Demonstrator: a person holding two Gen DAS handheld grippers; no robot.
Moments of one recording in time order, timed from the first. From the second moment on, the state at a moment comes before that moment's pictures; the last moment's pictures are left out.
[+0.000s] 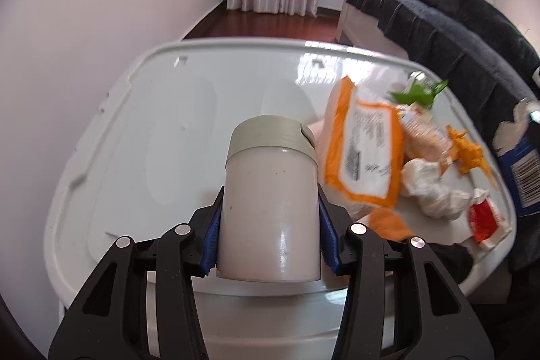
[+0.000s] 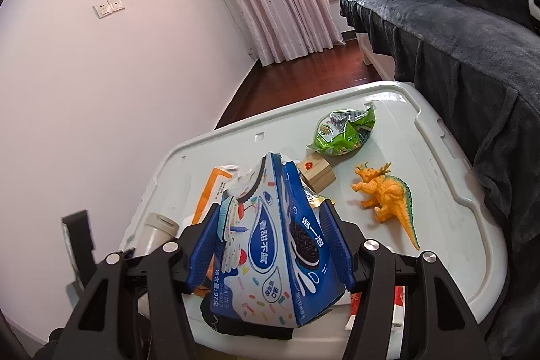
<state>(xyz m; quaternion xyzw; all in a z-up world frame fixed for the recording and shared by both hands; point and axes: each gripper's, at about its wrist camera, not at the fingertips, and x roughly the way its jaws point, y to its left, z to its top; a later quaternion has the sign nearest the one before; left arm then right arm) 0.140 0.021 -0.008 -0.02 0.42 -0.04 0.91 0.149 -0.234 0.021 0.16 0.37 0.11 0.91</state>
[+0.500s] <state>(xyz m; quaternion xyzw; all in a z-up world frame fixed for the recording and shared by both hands) 0.051 0.007 0.034 0.01 0.39 -0.03 0.92 0.081 -0.215 0.017 0.12 0.36 0.12 0.92</state>
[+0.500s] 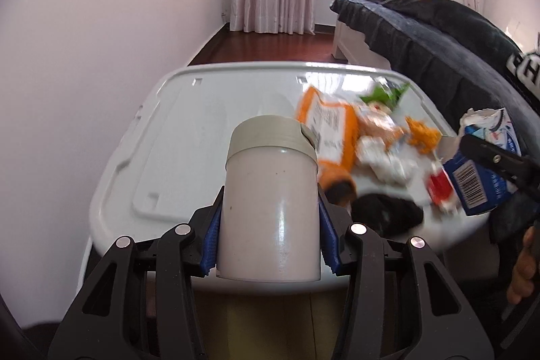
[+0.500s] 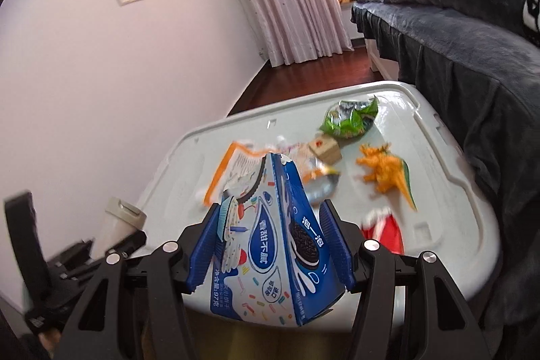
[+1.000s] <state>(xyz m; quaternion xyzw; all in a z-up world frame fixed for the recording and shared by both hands) -0.050 0.004 -0.042 0.02 0.51 -0.06 0.86 -0.035 -0.180 -0.059 0.08 0.46 0.14 0.87</state>
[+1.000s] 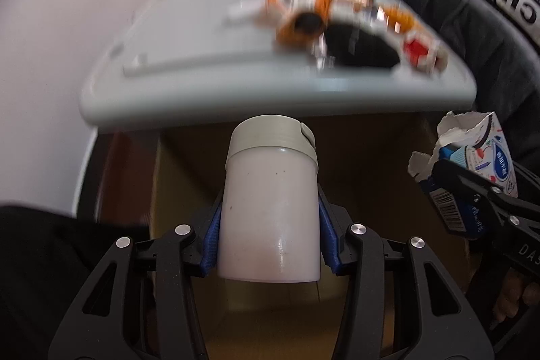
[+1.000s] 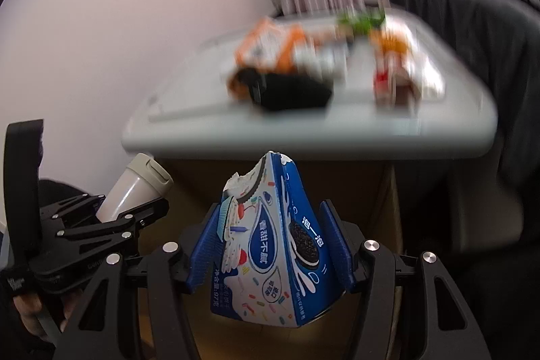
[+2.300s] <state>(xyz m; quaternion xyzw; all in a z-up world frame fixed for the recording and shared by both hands) -0.025 0.011 -0.098 0.03 0.58 -0.02 0.82 0.012 -0.225 -0.047 0.11 0.42 -0.01 0.90</state>
